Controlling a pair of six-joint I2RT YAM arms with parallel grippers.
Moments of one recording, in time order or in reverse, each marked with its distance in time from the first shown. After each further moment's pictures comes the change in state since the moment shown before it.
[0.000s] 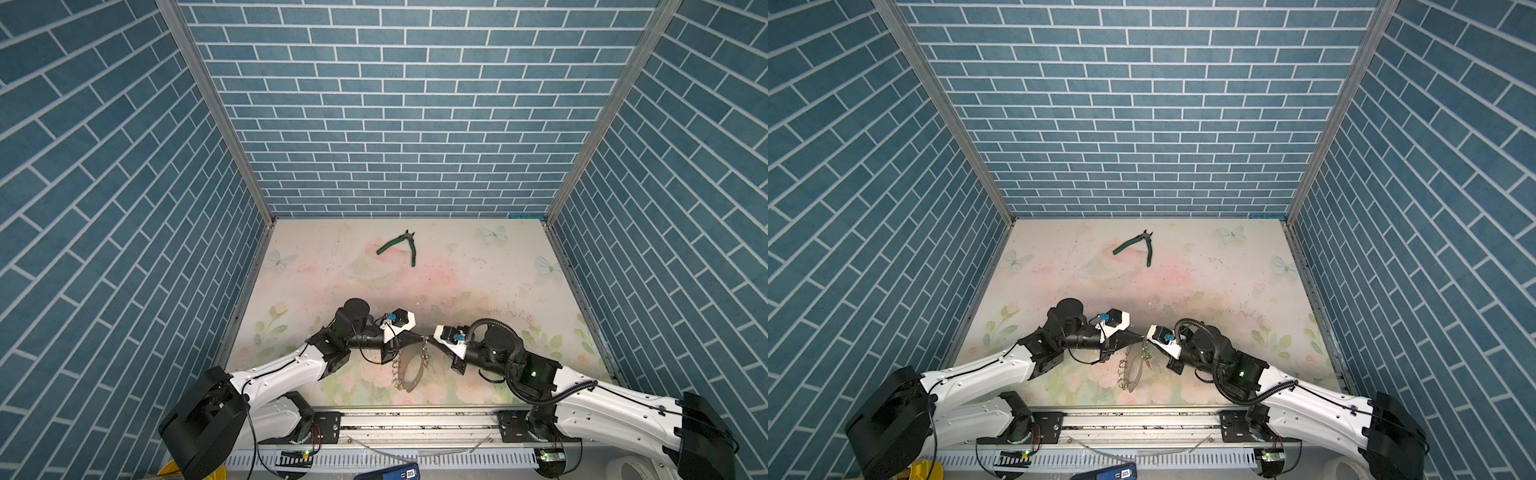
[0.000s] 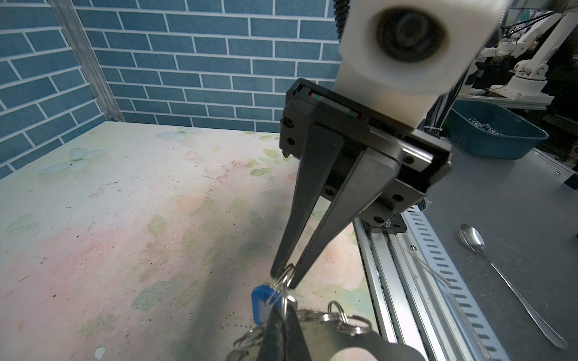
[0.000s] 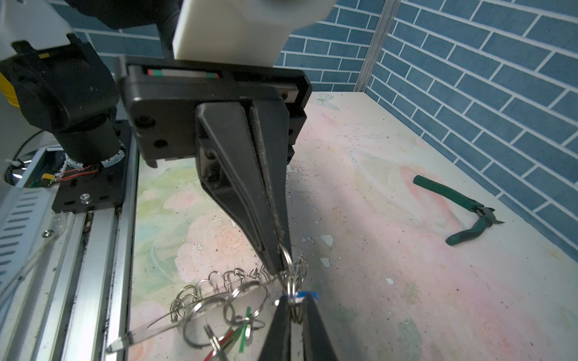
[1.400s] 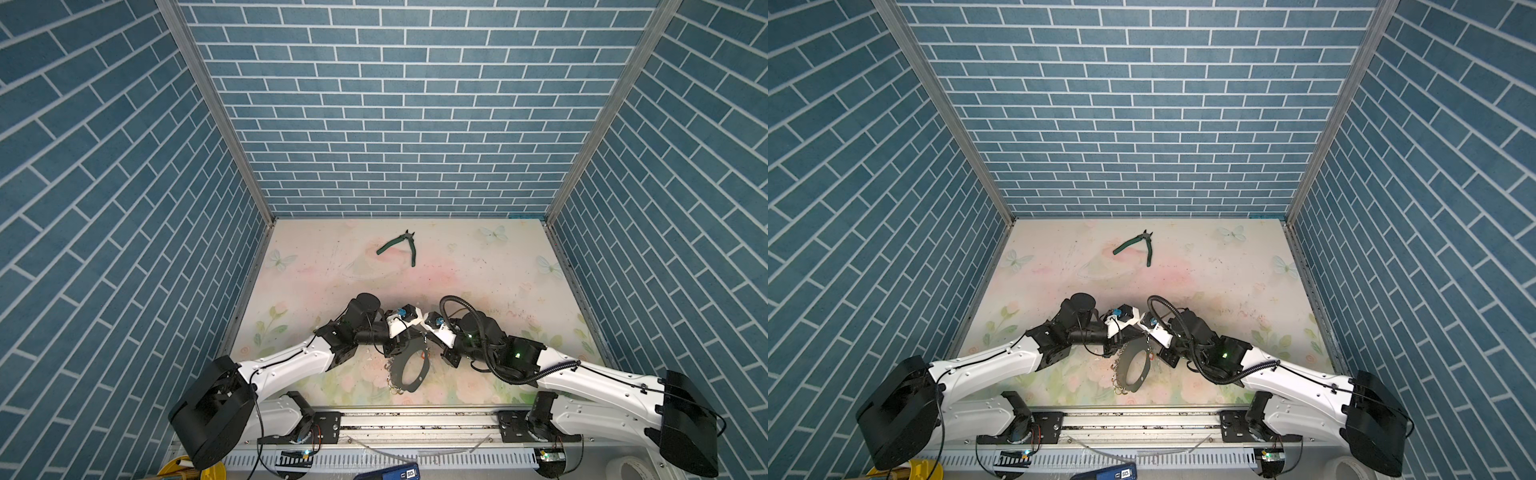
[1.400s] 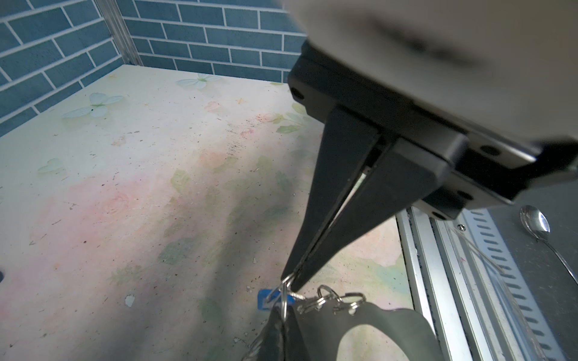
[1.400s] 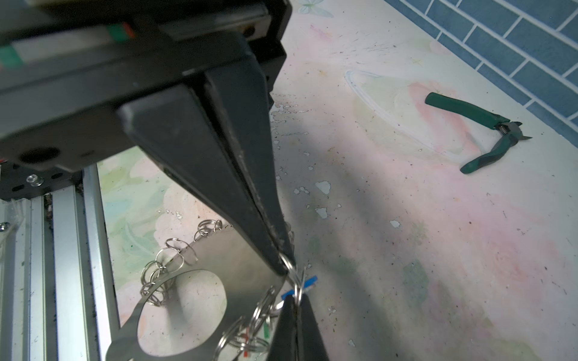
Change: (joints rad) left arm -0.031 0.071 0.096 -0.187 -0.153 0.073; right arm 0.002 0.182 0.197 -0.262 0.075 0.114
